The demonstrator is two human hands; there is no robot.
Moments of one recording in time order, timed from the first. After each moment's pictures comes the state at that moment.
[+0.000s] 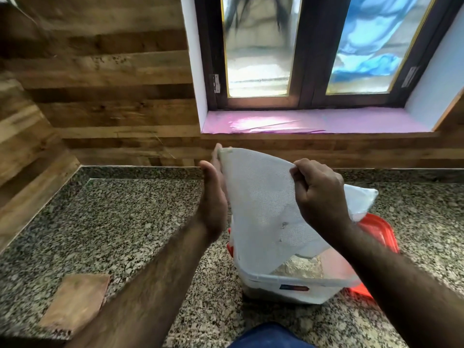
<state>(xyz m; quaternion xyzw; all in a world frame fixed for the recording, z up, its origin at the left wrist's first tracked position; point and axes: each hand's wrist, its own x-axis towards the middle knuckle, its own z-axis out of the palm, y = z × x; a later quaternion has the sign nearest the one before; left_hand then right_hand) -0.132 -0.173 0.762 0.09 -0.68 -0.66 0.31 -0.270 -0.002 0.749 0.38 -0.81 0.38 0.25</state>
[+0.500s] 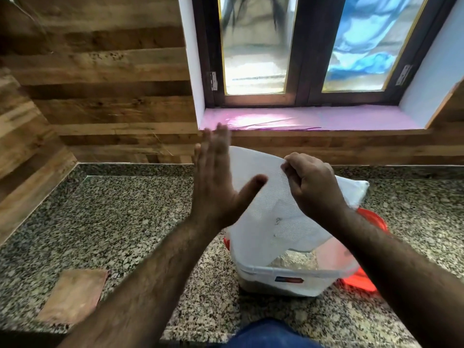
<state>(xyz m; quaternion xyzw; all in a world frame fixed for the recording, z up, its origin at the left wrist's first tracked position) -0.135 -0.168 0.764 0.11 -0.89 -0.20 0.38 -0.274 0.003 0.758 0.44 -0.80 0.35 0.21</state>
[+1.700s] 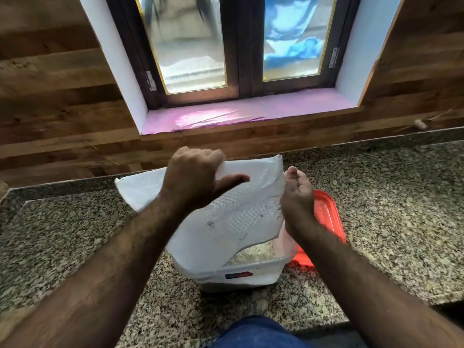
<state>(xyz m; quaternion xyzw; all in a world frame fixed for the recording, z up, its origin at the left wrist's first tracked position) -0.220 -0.128 0.773 -0.05 -0.94 0.03 0.33 -0.312 0.073 0.682 0.00 -0.66 0.75 0.00</state>
